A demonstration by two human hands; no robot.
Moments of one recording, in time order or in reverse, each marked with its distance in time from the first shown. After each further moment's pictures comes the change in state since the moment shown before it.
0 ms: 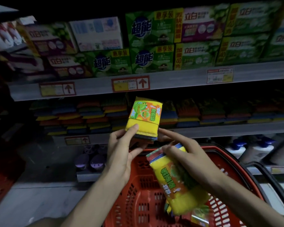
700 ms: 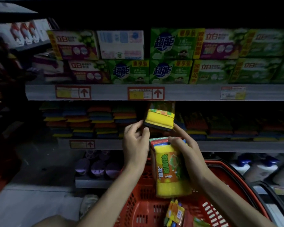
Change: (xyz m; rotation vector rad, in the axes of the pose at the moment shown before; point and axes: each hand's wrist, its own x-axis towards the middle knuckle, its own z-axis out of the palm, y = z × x) left_hand 0.041 -0.008 0.011 0.406 0.013 0.409; right_hand 0.045 -0.001 0.029 0.318 0.148 -0.002
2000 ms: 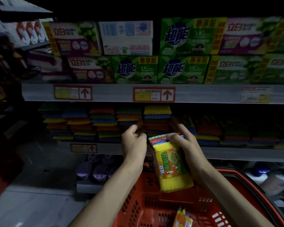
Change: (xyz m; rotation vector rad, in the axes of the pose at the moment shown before) left_hand 0.038 -0.008 -0.001 0.072 0.038 -0.203; right_hand 0.061 0.022 0.003 -0.095 -0.007 0.061
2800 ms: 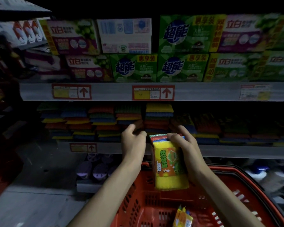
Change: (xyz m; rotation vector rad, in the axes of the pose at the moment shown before) left_hand 0.005 -0.006 -0.001 0.018 0.002 0.030; right_hand -0.008 0.005 0.007 0.088 0.059 0.028
